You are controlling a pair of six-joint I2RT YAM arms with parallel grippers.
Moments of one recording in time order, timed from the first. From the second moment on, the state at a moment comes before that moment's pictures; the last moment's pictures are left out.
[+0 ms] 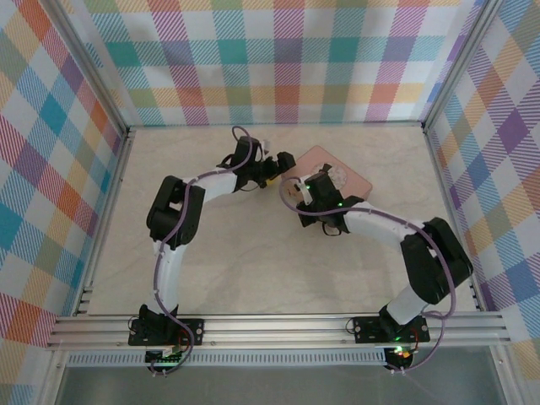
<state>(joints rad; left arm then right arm) -0.43 2.20 1.53 0.05 0.51 -0.86 0.62 1.56 0.94 -0.24 0.03 0.08</state>
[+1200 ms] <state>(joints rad) -0.34 1.40 0.84 -0.16 0.19 -0.81 0.81 1.64 1.01 -0.19 -0.40 0.24</state>
